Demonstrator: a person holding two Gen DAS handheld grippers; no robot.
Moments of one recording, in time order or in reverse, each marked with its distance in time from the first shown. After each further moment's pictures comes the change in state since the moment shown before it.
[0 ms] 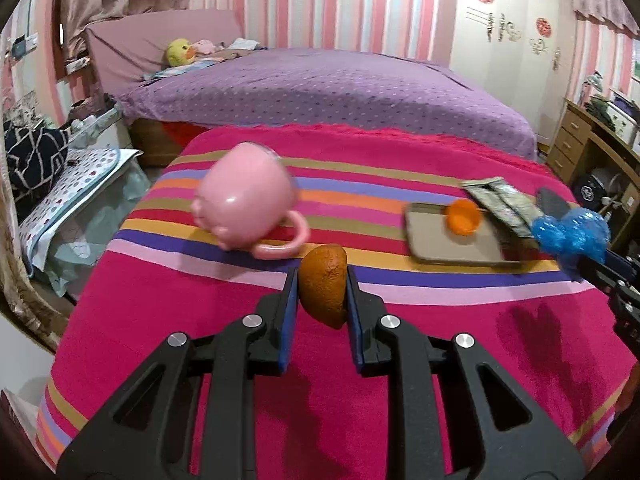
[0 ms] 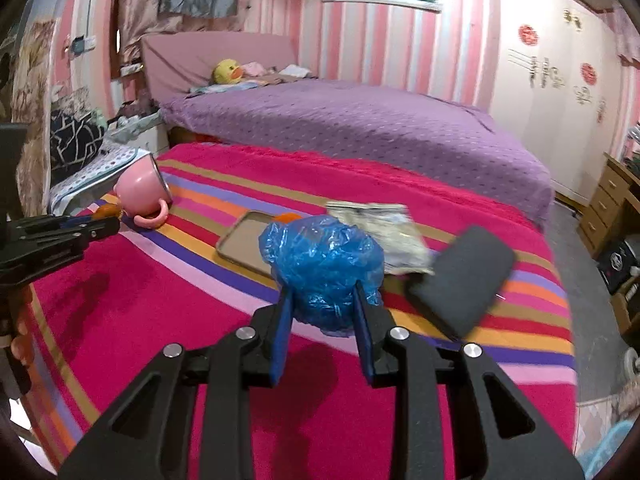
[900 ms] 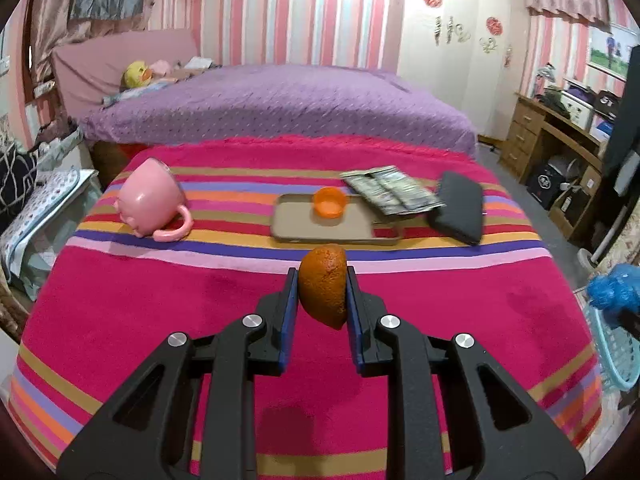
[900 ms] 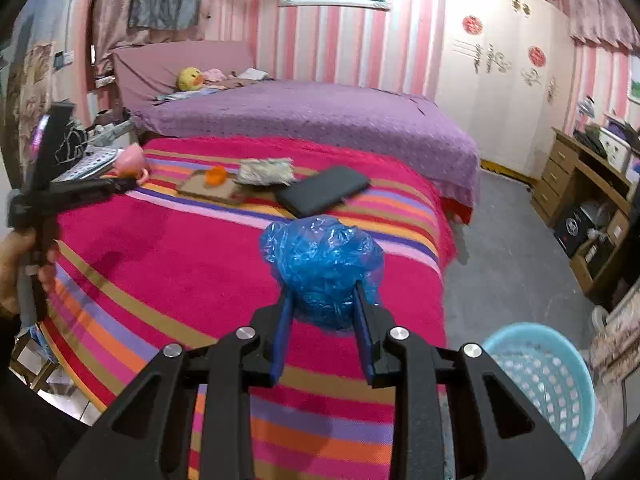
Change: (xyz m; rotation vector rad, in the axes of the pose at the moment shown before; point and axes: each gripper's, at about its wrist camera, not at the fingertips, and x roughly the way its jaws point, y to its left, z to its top) left arm -0.066 -0.100 -0.038 0.094 -0.071 -0.123; right arm -0.161 -0.107 -0.101 0.062 0.025 -0.116
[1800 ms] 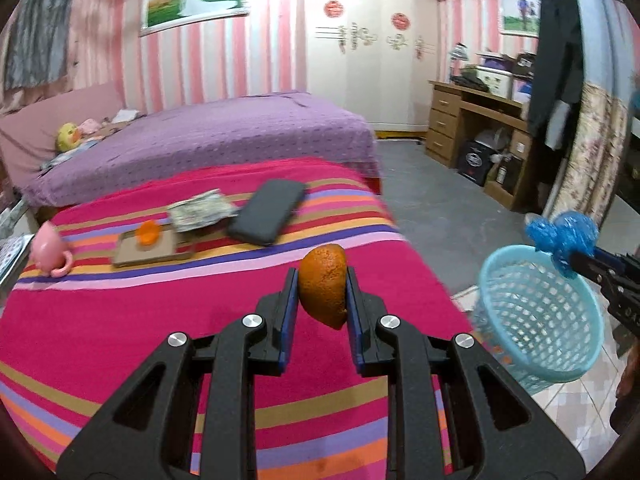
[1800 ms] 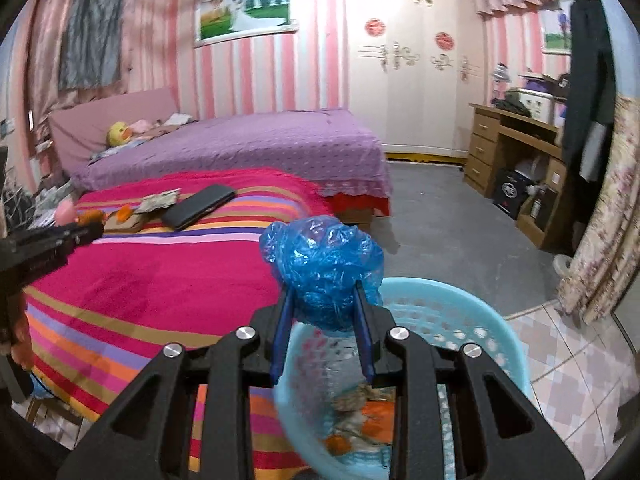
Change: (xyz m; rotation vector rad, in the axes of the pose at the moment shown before) left arm -0.046 -0.215 -0.030 0.196 -0.082 -0.190; right arm -0.060 -0.149 -0.058 0.229 -0.119 -0.188
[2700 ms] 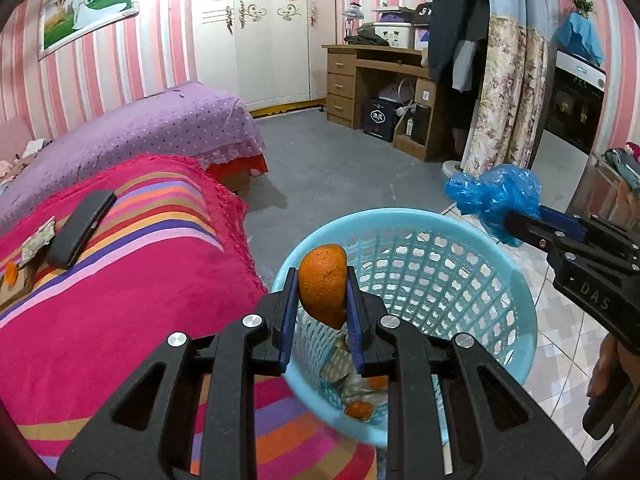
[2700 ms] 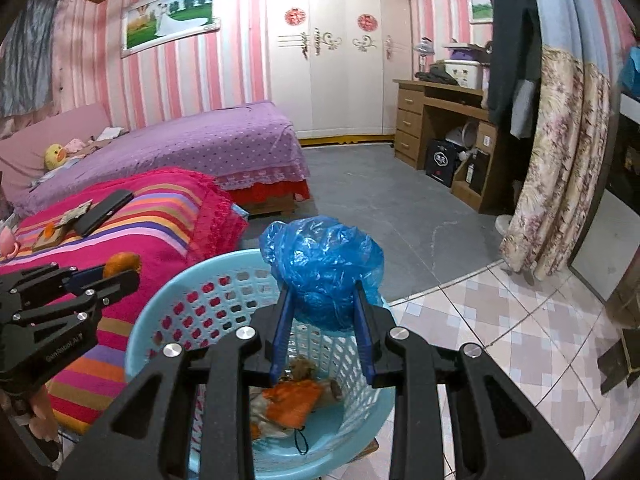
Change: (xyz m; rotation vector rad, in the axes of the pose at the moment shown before) left arm 0.056 -0.191 -0.012 0.190 0.090 -0.260; right arm 0.005 -0.108 -0.026 0.138 0.037 -0.202
